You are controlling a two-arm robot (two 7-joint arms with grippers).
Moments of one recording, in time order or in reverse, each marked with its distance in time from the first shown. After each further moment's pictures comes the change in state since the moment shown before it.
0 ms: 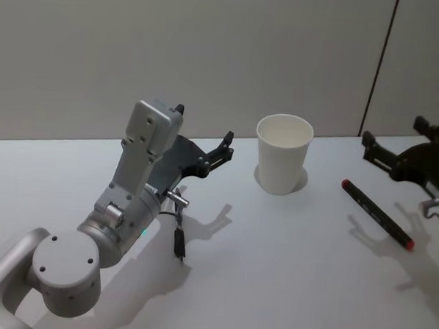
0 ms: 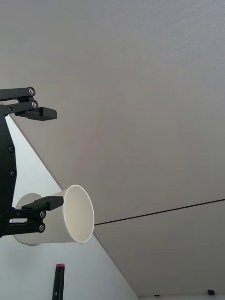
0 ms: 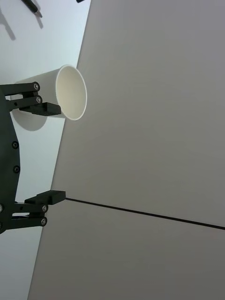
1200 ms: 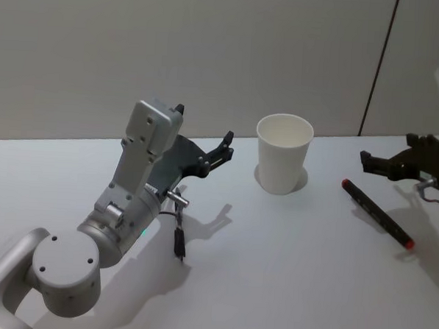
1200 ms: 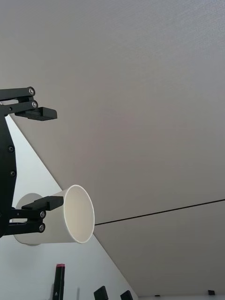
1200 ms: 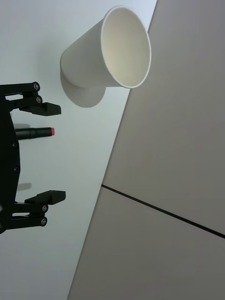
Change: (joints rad) left arm 0.000 0.000 0.000 0.000 0.000 0.000 0.000; right arm 0.255 -0.004 -0.037 0.149 -0.144 0.480 0.134
